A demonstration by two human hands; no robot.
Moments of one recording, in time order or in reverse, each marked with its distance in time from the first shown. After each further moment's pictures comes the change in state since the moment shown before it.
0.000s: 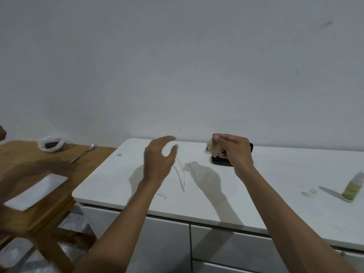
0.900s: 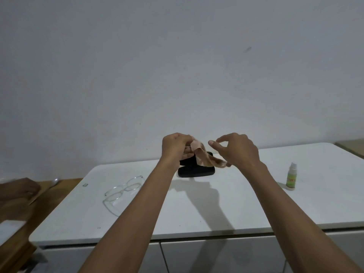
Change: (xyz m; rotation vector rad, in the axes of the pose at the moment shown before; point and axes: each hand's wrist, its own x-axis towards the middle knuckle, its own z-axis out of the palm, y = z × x) left_hand 0.047 0.167 0.080 -0.674 -0.442 -0.758; right_hand -0.005 -0.051 -0.120 -1.003 0.215 -0.052
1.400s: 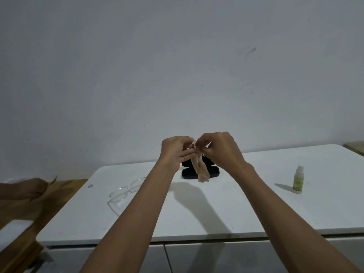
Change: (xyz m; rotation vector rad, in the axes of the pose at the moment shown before) left_hand 0.001 0.007 -0.012 -0.119 -0.024 -0.091; right_hand 0.005 -0.032 0.024 0.219 0.036 -0.400
